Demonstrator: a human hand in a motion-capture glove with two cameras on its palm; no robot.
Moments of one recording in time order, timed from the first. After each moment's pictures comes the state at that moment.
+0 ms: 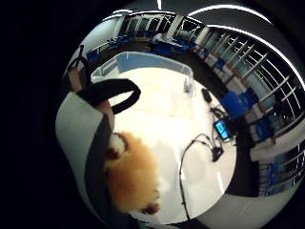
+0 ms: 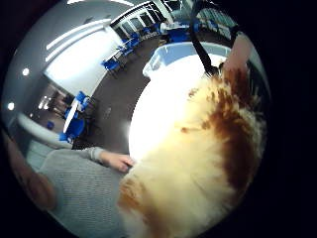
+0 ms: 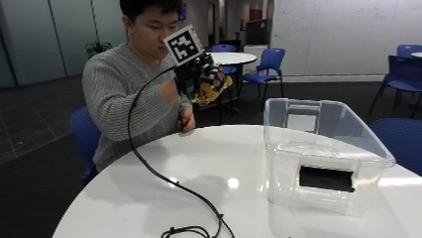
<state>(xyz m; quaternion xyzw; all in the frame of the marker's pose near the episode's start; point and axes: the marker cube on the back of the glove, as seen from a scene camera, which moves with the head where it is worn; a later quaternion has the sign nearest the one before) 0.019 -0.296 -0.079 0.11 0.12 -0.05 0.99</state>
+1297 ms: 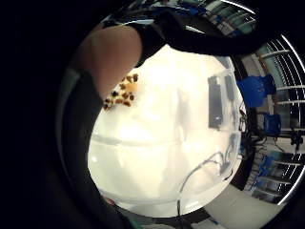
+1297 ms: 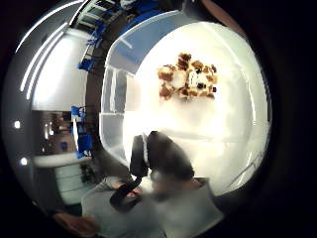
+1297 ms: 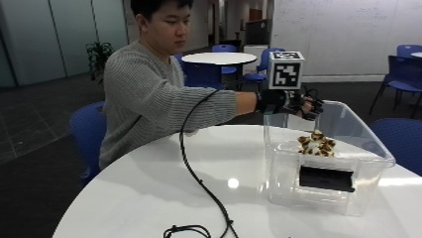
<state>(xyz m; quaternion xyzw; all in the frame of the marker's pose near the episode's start) 0.054 -0.521 0.035 -0.10 0.06 0.04 0.99</state>
